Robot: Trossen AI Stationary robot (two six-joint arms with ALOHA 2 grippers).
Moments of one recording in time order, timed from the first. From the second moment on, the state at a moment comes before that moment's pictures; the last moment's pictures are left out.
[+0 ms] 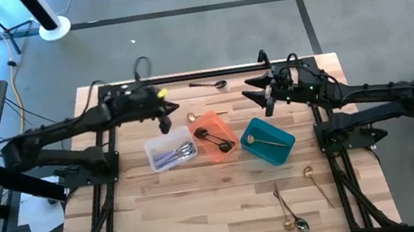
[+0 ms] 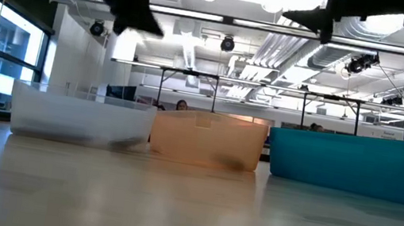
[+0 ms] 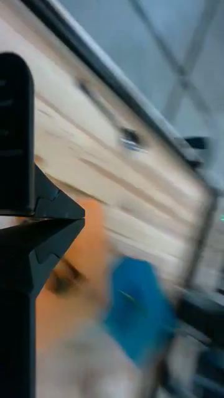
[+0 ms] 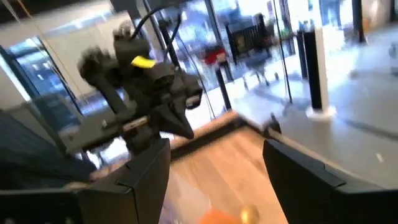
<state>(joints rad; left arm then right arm) 0.38 1.08 0.78 -0.20 0.04 -0.10 -0.26 0.93 0.65 0.27 0.04 0.31</state>
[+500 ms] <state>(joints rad) 0.33 0.75 0.74 0.18 0.02 -0.13 -0.26 0.98 0.65 0.48 -0.06 0.20</state>
